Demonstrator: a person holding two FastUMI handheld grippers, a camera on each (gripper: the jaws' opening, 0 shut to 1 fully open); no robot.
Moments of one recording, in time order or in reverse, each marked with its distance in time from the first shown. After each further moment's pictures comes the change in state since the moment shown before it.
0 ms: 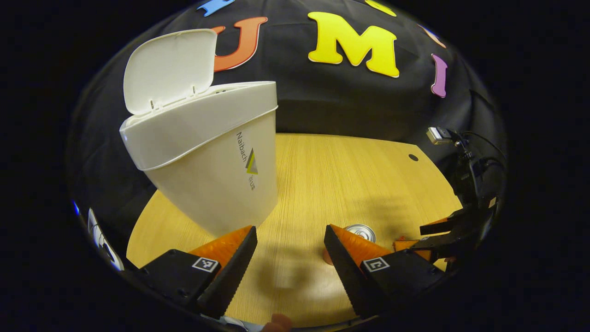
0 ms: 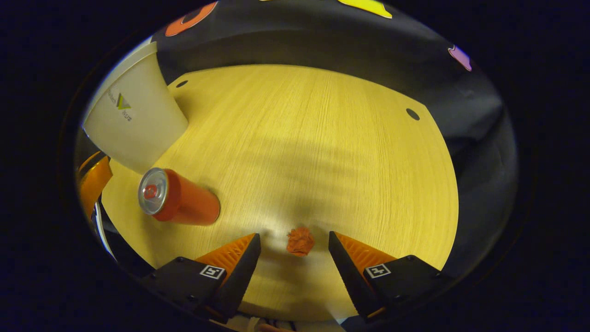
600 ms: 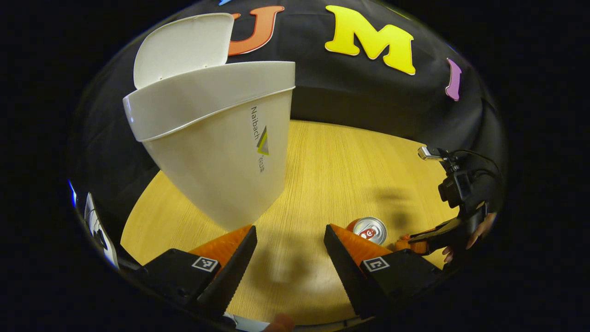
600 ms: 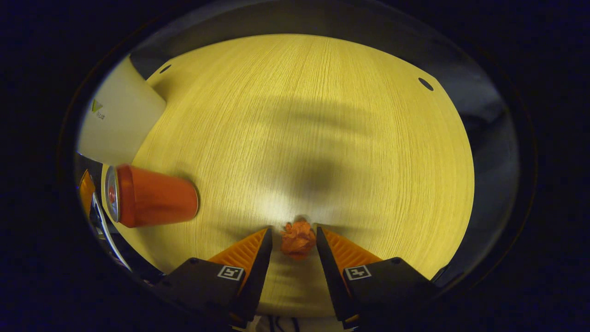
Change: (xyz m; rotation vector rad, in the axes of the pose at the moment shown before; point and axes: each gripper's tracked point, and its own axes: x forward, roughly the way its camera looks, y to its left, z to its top) left arm 0.002 0.012 -0.018 -0.052 0.061 0.041; right arm 0.036 -0.001 -0.018 0.016 0.178 0.020
